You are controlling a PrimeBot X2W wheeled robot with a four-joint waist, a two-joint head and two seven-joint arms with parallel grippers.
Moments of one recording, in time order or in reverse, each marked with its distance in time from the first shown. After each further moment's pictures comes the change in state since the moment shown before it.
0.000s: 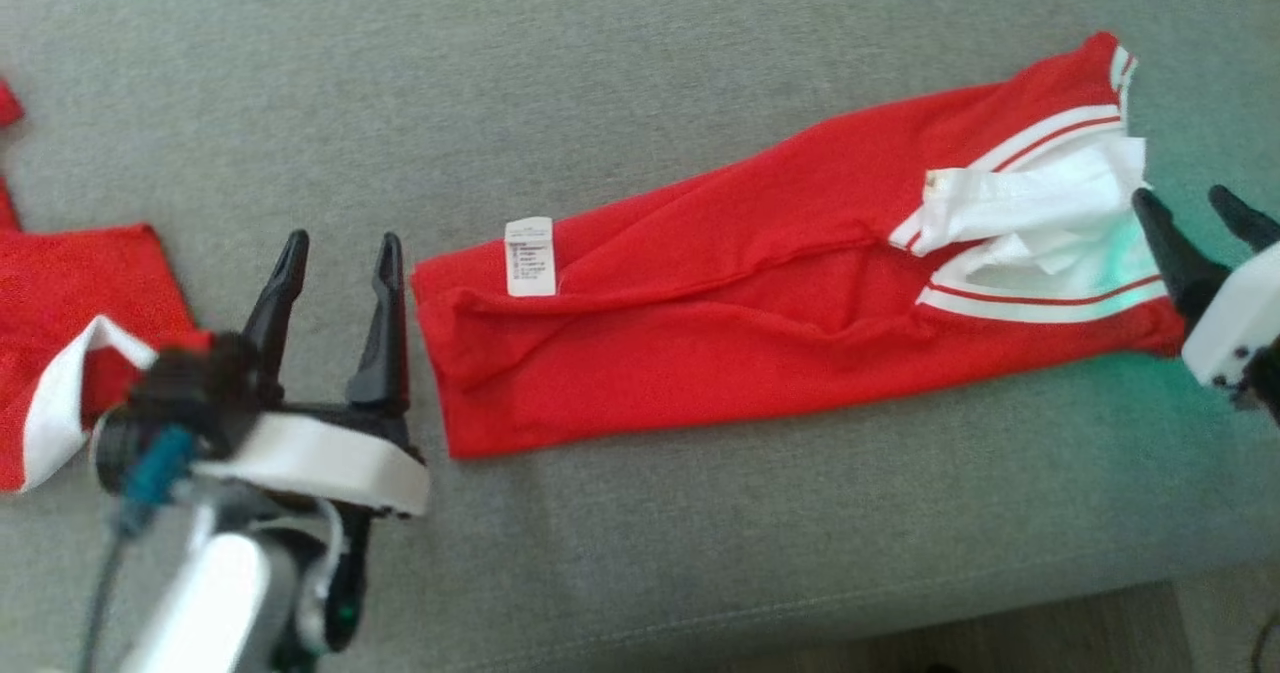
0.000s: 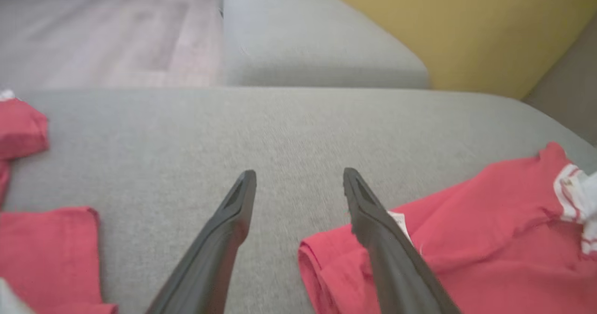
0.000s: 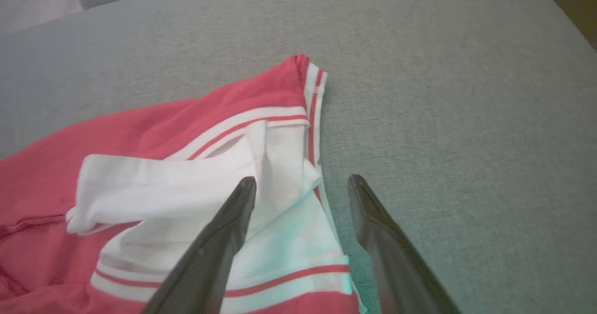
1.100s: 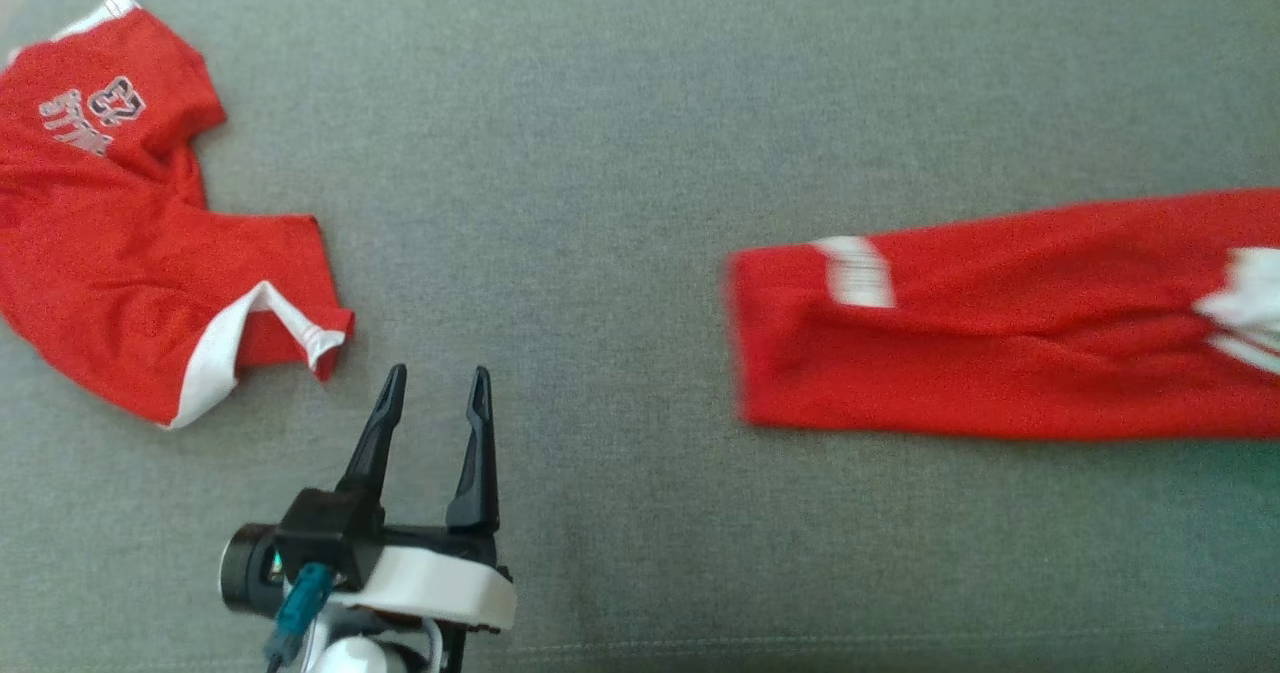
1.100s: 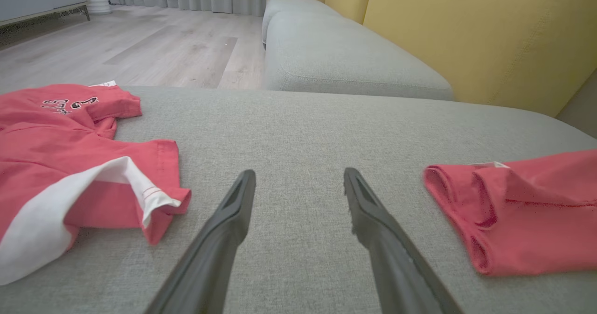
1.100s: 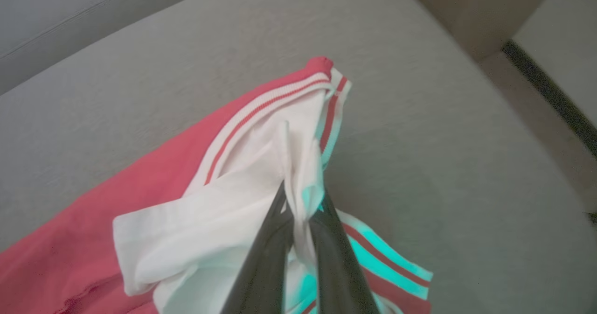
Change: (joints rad) left arm 0.183 -0.305 0.075 0.218 0.276 -0.150 -0.240; right arm -0.050 -0.052 -0.445 0.230 -0.101 0.000 0.199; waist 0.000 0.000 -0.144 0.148
